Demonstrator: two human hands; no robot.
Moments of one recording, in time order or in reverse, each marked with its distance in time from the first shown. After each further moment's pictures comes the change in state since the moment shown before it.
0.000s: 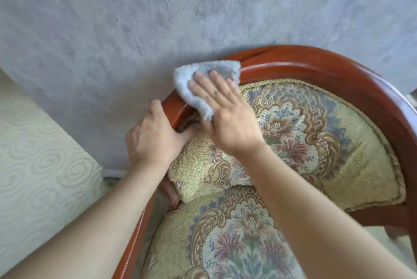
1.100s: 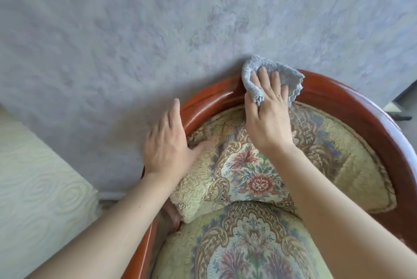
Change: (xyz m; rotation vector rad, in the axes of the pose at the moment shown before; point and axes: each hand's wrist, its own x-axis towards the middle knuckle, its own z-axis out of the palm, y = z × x) left_hand 0.017 0.026 -0.011 -0.003 -0.037 0.231; right_hand 0.010 0.037 -0.049 0.128 0.092 0.561
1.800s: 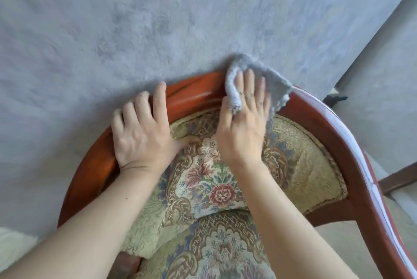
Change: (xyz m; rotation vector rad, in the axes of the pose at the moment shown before) left_hand 0.063 0.063 0.059 0.227 0.382 0.298; right_hand 0.004 0.055 0.002 -0.118 0.368 0.183
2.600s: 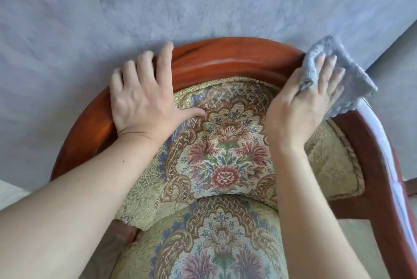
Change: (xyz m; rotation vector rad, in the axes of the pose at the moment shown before) left_hand 0.005 0.003 -0.011 -0.018 -0.141 -0.064; right_hand 0.013 0.054 -0.021 0.058 0.168 0.334
